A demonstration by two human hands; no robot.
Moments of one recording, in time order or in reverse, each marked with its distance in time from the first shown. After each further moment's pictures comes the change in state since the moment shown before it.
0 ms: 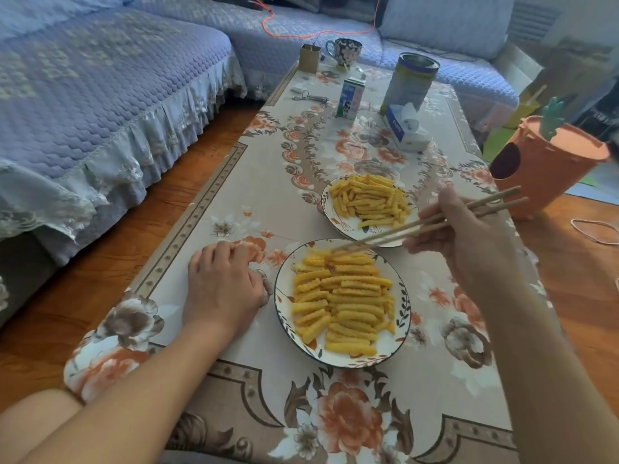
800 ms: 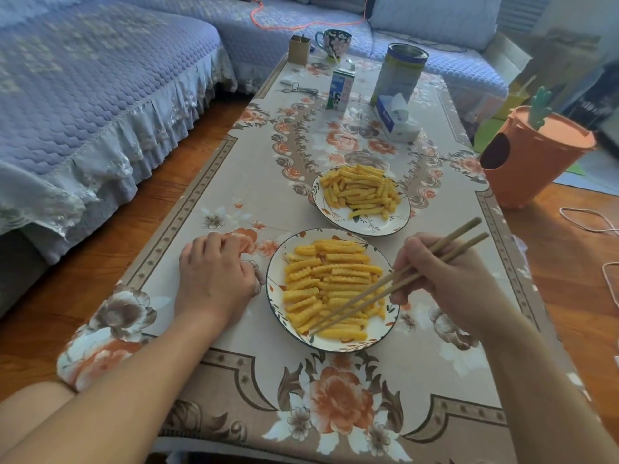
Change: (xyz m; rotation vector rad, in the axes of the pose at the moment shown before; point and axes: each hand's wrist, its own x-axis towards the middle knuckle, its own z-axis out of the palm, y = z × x) left_hand -0.001 0.001 -0.002 0.015 -0.016 0.002; right_hand -0.054 0.012 -0.008 -0.146 -0.274 0.069
